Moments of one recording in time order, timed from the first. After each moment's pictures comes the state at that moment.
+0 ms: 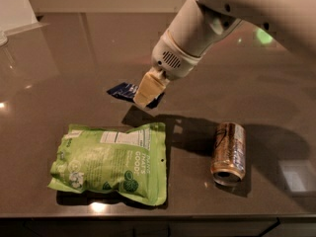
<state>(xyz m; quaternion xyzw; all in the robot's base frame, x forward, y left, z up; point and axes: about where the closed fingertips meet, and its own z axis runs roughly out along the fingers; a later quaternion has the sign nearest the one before) 0.500 0.017 0.905 -0.52 0.81 0.20 0.18</state>
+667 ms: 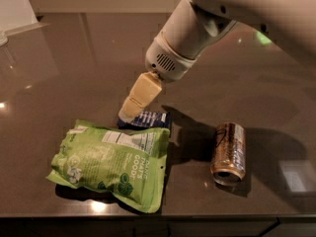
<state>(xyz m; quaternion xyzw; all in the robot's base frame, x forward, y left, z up) 0.489 0.031 0.908 -0.53 0.80 0.21 0.18</state>
